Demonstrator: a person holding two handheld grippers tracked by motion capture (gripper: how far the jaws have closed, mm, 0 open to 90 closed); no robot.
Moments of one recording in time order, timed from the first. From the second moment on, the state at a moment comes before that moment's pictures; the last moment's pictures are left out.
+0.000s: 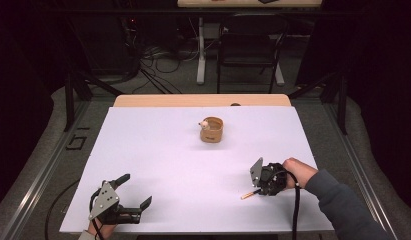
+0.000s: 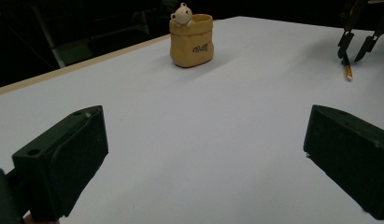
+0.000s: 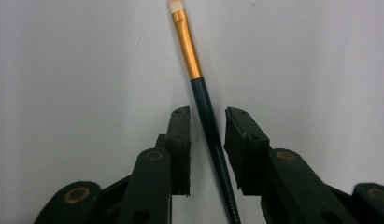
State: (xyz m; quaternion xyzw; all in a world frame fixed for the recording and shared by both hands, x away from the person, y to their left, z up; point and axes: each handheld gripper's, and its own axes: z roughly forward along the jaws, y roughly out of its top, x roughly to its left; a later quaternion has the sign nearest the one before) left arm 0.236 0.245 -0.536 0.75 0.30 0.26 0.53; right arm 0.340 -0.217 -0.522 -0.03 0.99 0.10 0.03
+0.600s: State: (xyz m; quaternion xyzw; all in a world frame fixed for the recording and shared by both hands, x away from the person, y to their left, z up) left arm 0.236 0.245 -0.536 0.75 0.30 0.26 0.53; right arm 0.340 -0.212 -0.526 -0.05 1.00 0.07 0.02
